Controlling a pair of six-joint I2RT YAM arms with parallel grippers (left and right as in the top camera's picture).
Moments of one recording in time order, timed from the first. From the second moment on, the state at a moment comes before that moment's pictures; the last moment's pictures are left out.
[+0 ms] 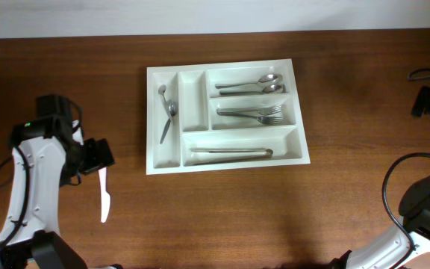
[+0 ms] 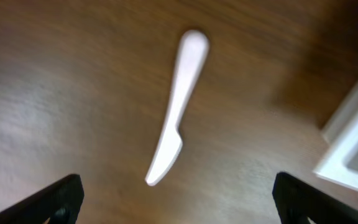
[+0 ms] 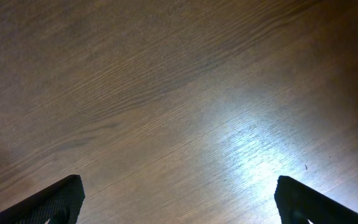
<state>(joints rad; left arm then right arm) 0.25 1.55 1.22 -1.15 -0.04 -0.17 -0.57 1.97 2.01 -1.38 0.11 -0.09</state>
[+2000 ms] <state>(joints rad) 0.28 1.84 1.14 -0.90 0.03 0.05 -0.57 1.97 2.01 -1.38 0.11 -0.09</state>
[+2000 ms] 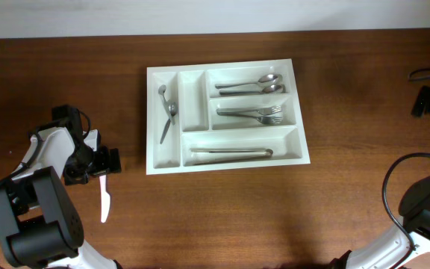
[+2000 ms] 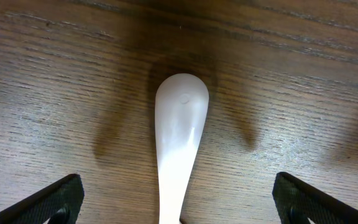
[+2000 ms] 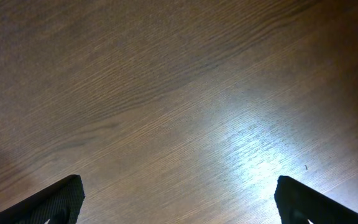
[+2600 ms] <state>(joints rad) 0.28 1.84 1.10 -0.90 0.01 0.05 -0.57 1.97 2.01 -1.38 0.11 -0.09</state>
